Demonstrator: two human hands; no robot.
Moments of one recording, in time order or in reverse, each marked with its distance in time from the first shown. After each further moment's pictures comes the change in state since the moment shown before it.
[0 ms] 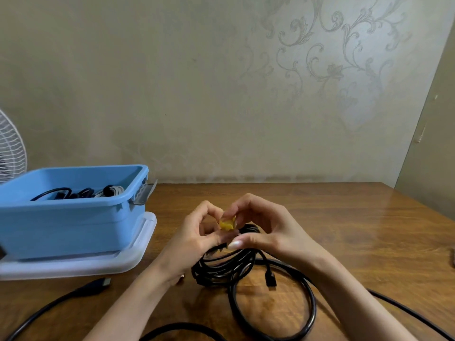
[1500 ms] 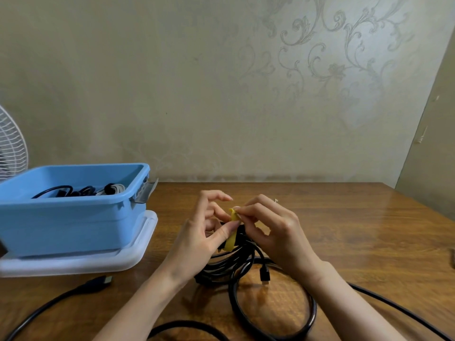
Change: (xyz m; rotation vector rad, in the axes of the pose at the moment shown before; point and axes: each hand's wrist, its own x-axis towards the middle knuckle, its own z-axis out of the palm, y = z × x) left_hand -0.001 -0.003 0.009 0.168 0.104 0.154; right_hand 0.000 0.032 0.004 -0.765 0.346 -0.465
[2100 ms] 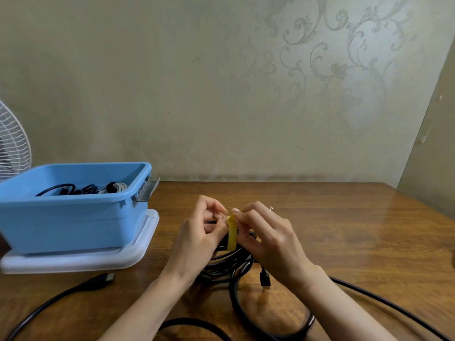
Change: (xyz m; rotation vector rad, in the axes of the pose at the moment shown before) left_hand -0.002 0.000 0.007 0.052 0.164 -0.076; right_hand -0.006 -0.008 0.014 -0.132 0.063 -0.103
